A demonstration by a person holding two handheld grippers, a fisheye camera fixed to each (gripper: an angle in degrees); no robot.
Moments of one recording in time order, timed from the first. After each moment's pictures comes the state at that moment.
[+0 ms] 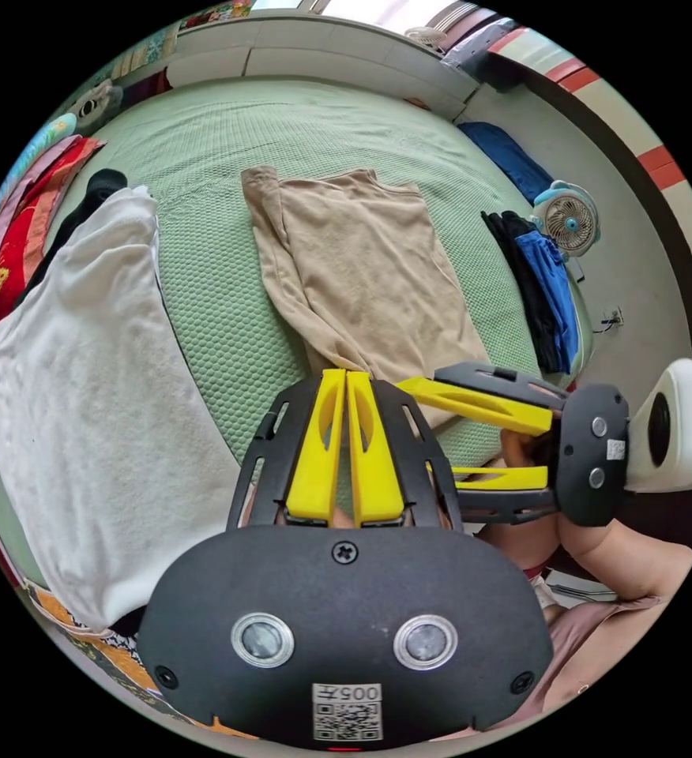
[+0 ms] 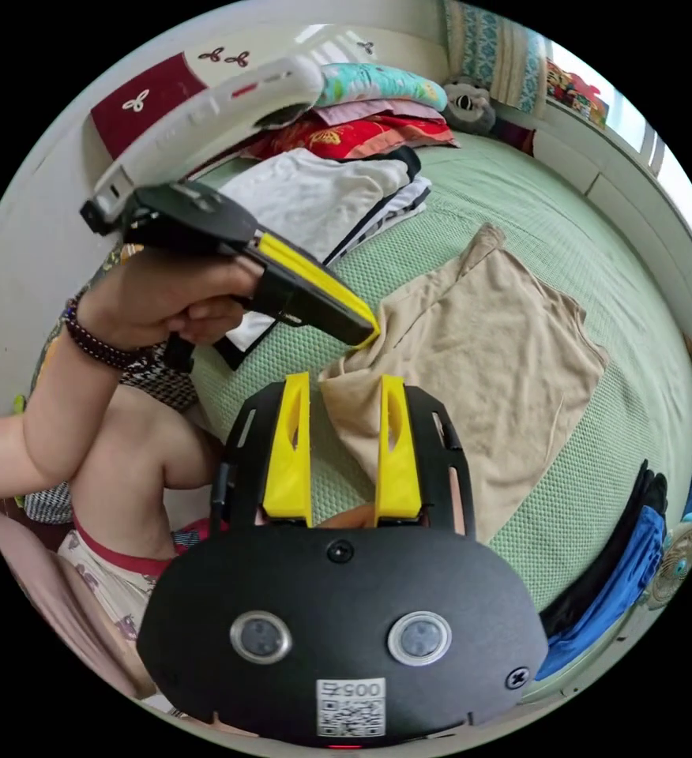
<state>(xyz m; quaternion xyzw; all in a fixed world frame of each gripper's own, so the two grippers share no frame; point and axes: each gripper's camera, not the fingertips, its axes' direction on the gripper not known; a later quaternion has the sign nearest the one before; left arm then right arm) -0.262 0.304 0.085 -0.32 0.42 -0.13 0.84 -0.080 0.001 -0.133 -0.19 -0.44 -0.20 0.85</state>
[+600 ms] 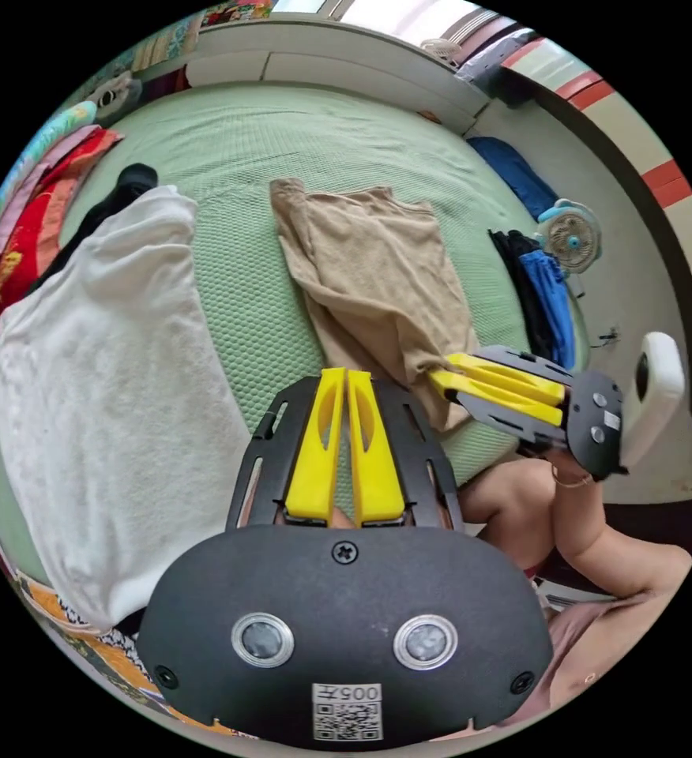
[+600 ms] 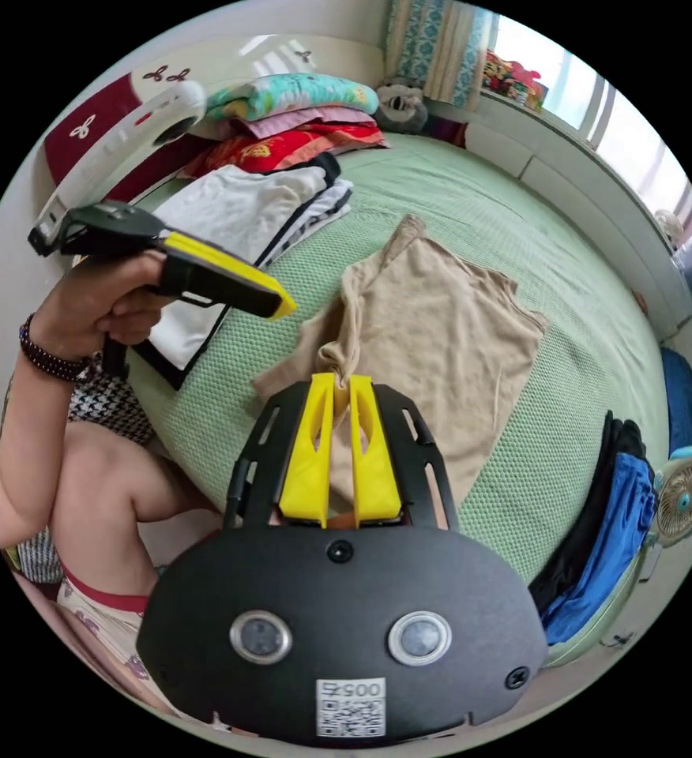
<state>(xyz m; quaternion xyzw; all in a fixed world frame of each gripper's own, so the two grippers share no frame) -0.282 0.316 0.093 -0.31 0.44 -0.16 0.83 -0.031 0.004 -0.129 -0.19 -0.36 -0.13 0.90</state>
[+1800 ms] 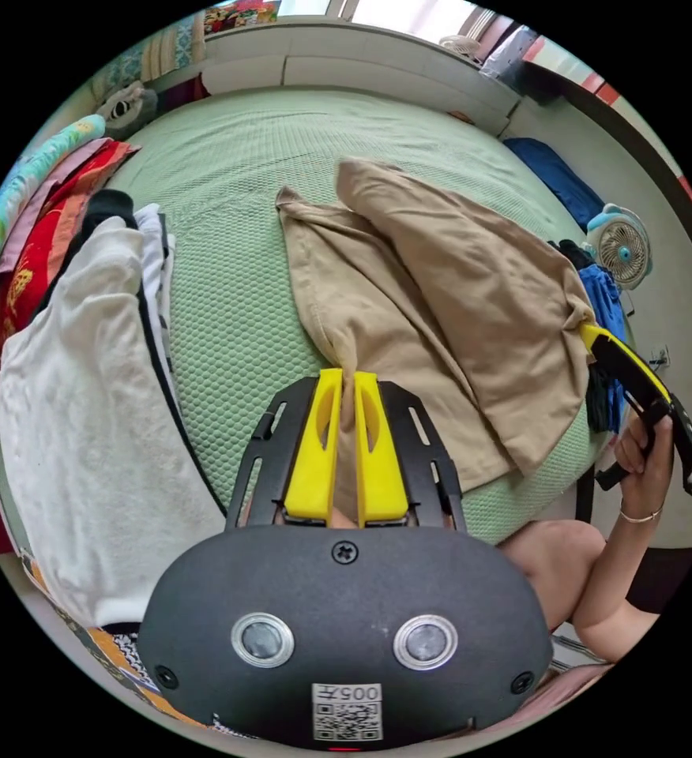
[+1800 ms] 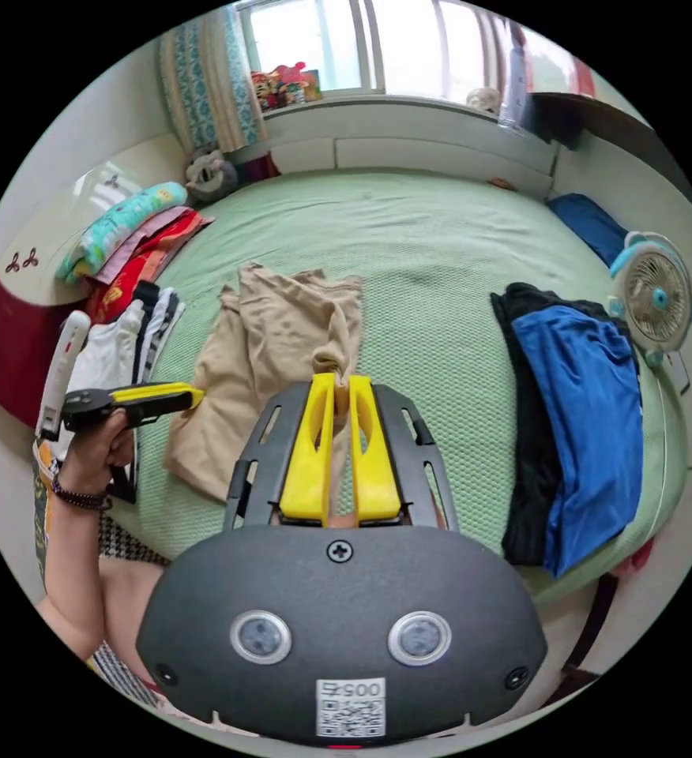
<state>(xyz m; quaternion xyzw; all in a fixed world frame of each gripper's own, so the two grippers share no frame) -0.229 0.301 0.112 -0.32 0.33 -0.16 0.87 0.204 0.099 -0.088 -0.21 -0.25 0.15 0.94</state>
